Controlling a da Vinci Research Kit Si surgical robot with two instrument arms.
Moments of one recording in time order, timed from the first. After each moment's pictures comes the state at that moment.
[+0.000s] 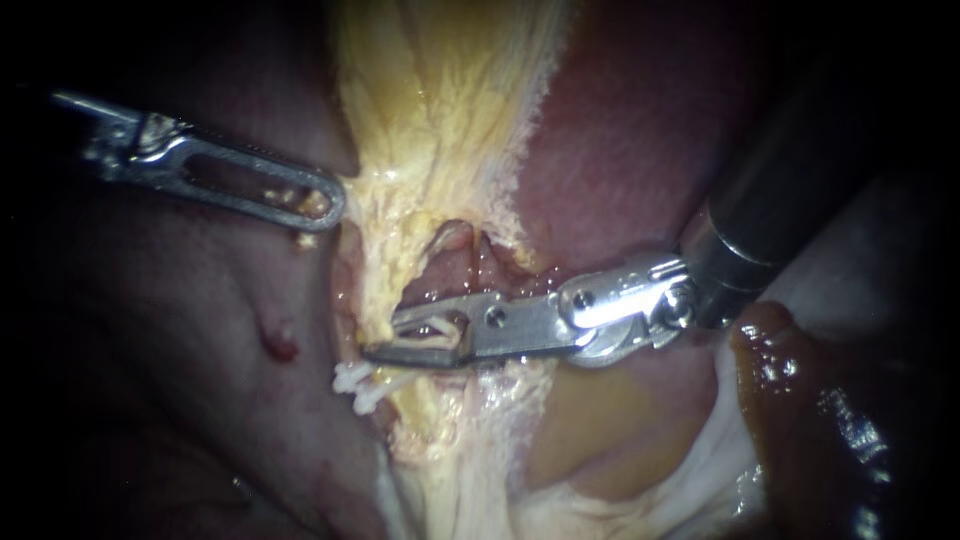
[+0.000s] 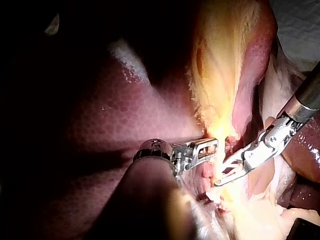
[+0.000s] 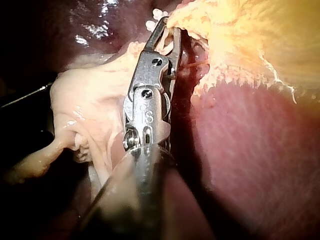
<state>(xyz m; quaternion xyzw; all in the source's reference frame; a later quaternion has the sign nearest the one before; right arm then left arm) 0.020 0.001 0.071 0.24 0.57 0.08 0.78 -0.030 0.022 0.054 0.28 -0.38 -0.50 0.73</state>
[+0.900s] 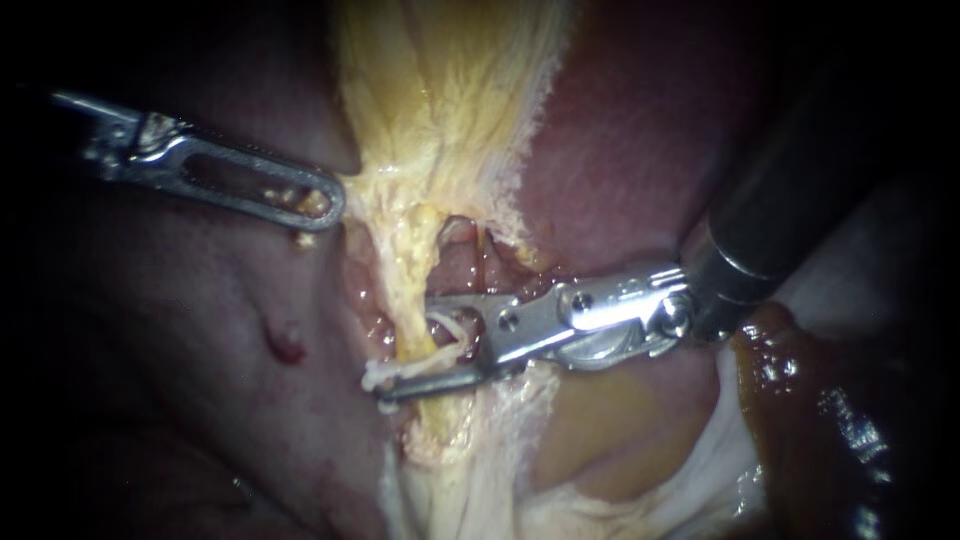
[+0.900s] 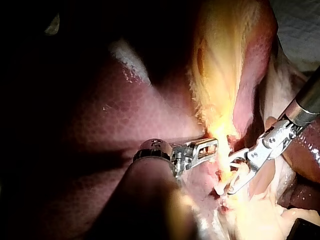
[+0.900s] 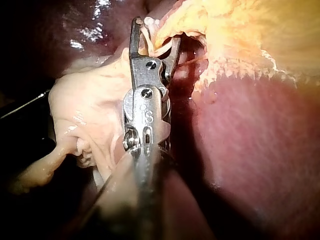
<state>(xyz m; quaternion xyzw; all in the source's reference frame) 0.020 0.000 0.071 0.25 0.59 0.11 0.76 -0.030 0.022 0.054 0.28 -0.38 -0.50 0.73</state>
